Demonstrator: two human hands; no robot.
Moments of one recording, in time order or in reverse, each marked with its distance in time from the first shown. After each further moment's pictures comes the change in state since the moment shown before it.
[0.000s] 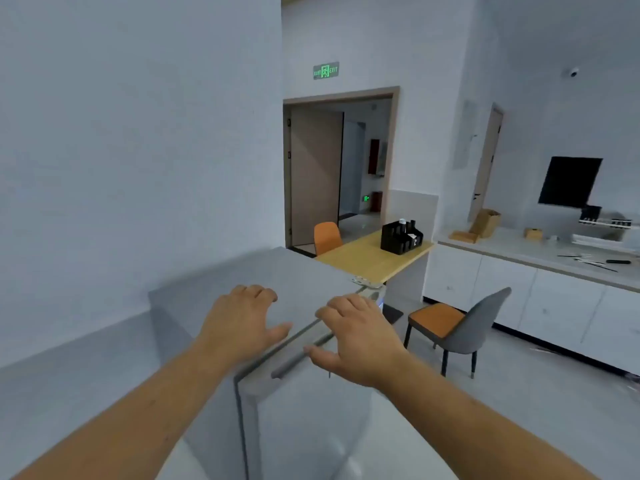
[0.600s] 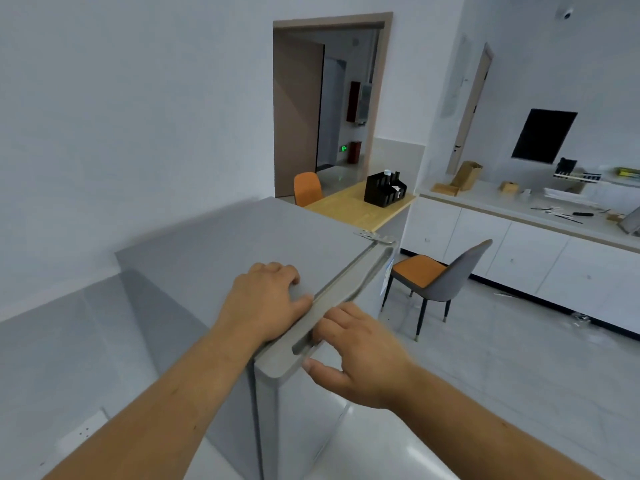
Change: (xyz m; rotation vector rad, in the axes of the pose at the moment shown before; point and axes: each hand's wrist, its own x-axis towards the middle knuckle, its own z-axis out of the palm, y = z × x) left_hand 0.026 -0.010 0.066 -0.223 -0.106 0.059; right_hand -0.009 -0.030 0.080 0.186 -0.045 -0.072
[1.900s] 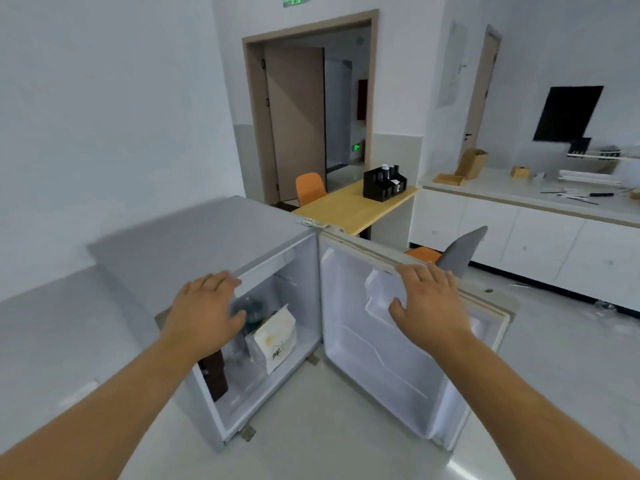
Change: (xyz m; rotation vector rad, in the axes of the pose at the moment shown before) left_hand -0.068 0.093 0.025 0.267 -0.015 -0.076; right_hand -0.167 0.180 -0.105 -0.272 0.072 0.573
